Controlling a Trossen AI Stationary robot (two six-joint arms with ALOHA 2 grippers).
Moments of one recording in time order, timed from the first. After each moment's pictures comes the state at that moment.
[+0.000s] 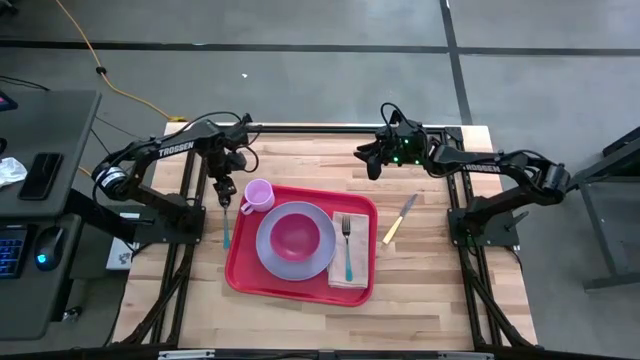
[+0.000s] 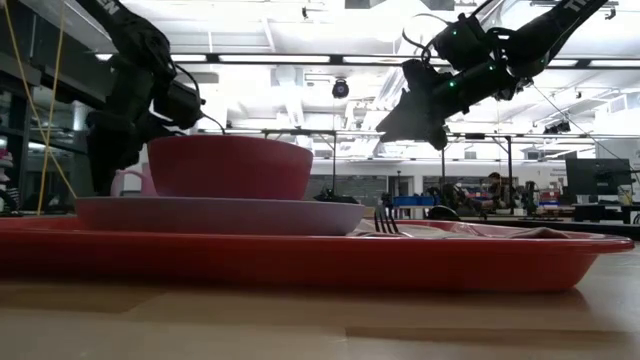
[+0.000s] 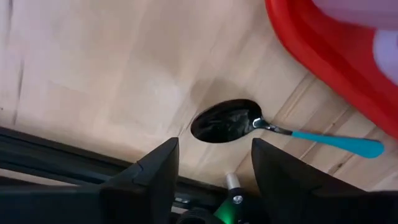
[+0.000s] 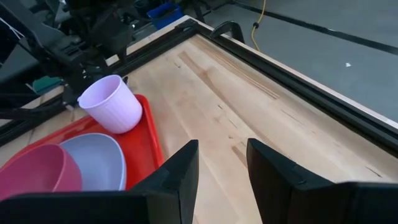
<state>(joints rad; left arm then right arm) 0.83 1.39 0.85 -1.18 0.02 0.39 -0.57 1.33 0.67 0.28 -0.23 0.27</state>
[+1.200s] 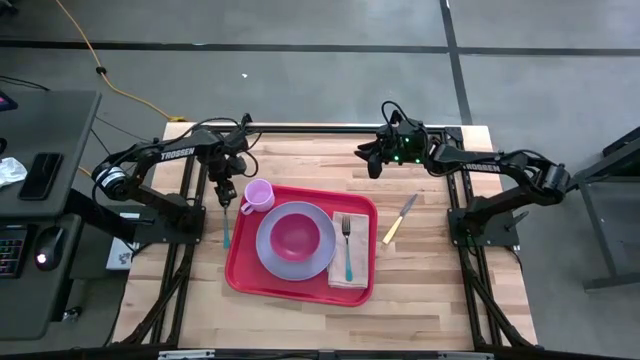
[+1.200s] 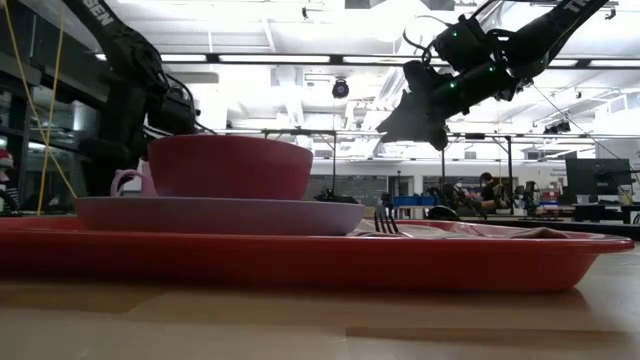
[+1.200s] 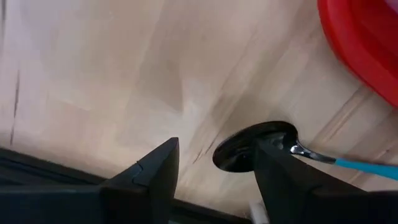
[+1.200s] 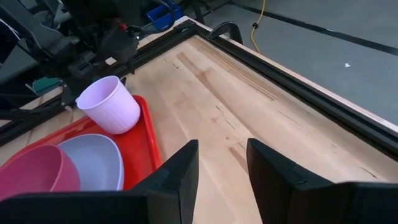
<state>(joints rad) 0.83 1.39 0.73 -1.00 -0.03 0.40 -0.58 1.33 0.67 0.28 -0.25 0.26</state>
